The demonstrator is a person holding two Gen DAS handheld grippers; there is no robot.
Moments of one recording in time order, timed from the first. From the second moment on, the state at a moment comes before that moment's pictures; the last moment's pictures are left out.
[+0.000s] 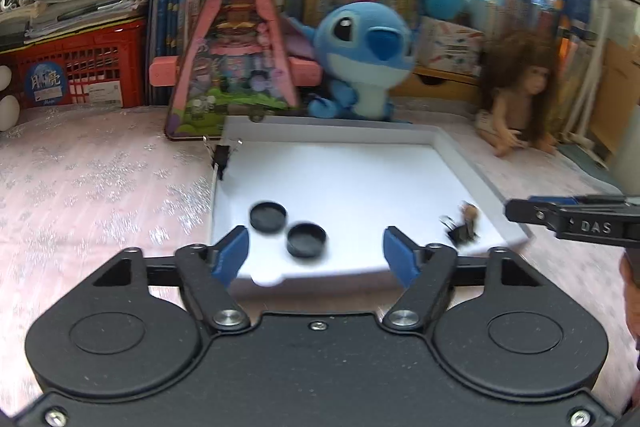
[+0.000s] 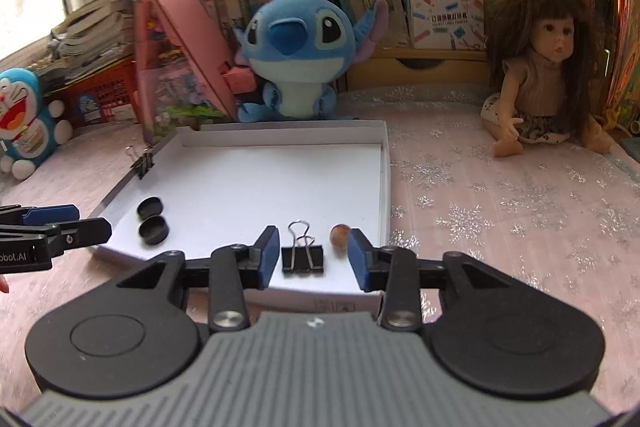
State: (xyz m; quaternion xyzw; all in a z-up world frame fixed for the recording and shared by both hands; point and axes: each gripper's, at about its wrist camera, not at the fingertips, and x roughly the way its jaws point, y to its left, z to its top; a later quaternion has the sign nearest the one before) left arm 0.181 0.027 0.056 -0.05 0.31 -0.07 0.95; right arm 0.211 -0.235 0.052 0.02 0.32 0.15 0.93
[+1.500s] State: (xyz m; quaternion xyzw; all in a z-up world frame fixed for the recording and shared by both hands) left arm 0.038 0.018 0.008 -0.03 0.34 -0.10 0.94; right arm 0.061 -0.237 -0.005 -0.08 0.27 0.18 0.94
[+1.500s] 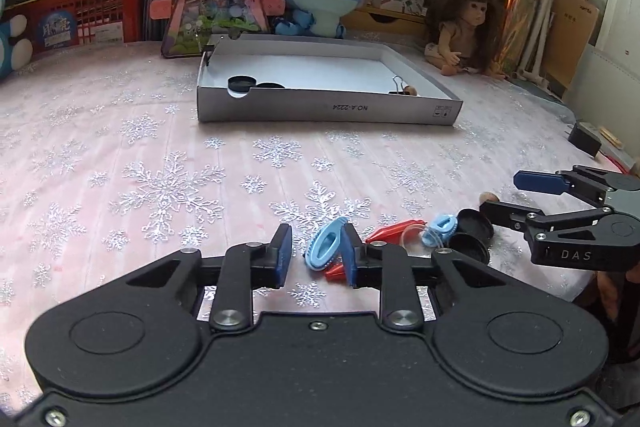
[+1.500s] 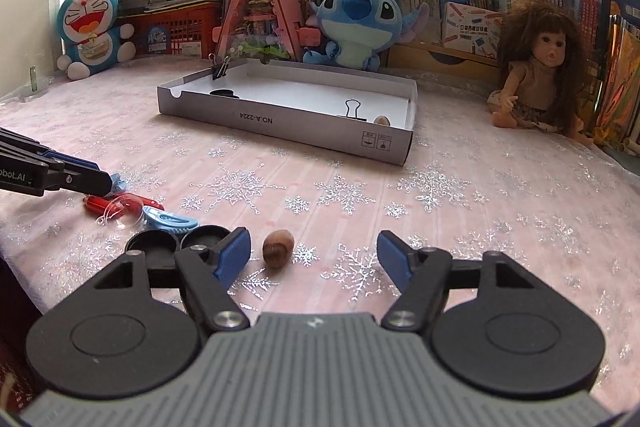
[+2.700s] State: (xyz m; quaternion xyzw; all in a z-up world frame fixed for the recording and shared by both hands) left arm 0.055 0.013 0.016 -0.03 0.32 -0.08 0.94; right arm 0.074 -0.231 0.003 -0.07 0.26 0.17 0.95
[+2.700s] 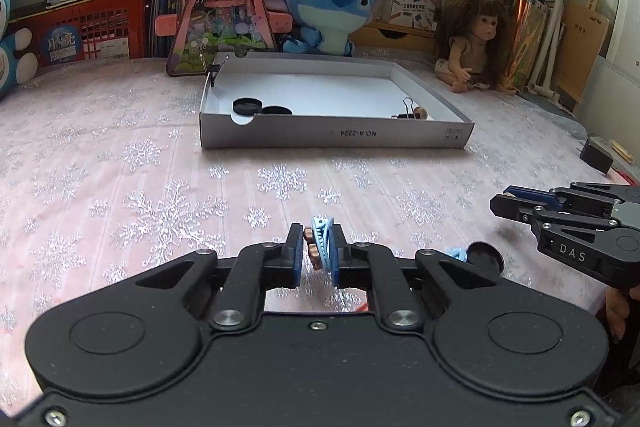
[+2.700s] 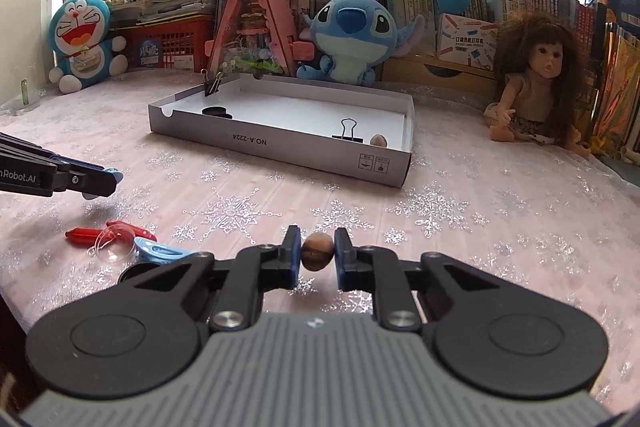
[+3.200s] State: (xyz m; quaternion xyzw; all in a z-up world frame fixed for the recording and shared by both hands) left arm 0.097 0.020 0.041 -0.05 0.30 -0.07 0.95; right arm 0.114 -0.244 0.021 -0.02 0.27 0.14 0.95
